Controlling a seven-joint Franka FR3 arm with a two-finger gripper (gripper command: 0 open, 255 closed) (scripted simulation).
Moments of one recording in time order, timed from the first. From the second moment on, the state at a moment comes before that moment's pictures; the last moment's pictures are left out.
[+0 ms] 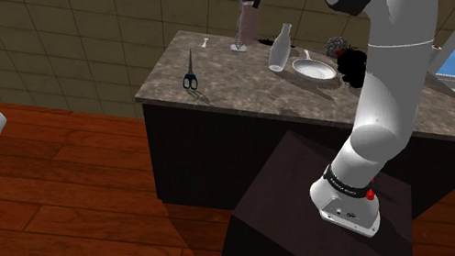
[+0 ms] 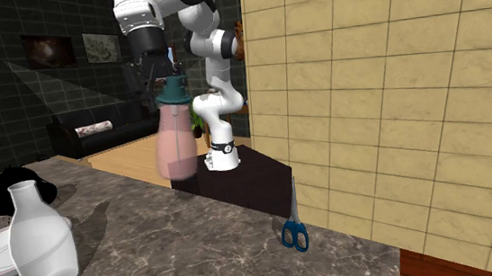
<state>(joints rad) -0.19 0.38 -0.60 -1.25 0.42 1.66 -1.23</state>
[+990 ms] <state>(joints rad) -0.34 0.52 -0.58 -0.82 0.50 1.37 -1.18</state>
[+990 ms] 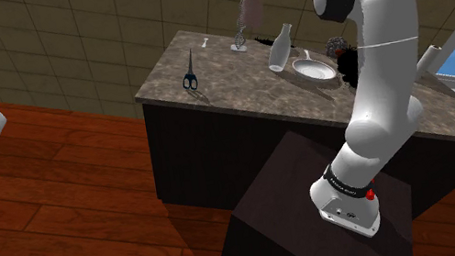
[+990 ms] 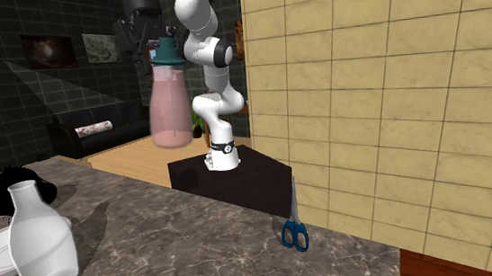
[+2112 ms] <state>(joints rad) -0.43 0.26 -0.70 -1.19 0.40 1.42 -1.51</state>
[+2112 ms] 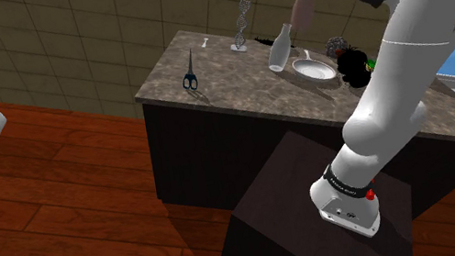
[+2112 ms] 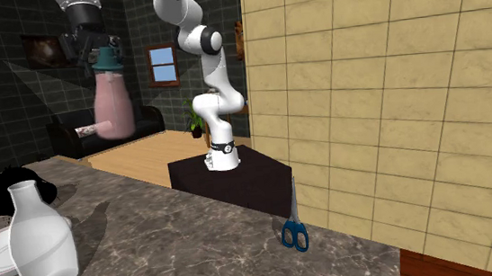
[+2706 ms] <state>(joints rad) -0.61 0.31 -0.76 -1.15 0.45 1.35 -1.71</state>
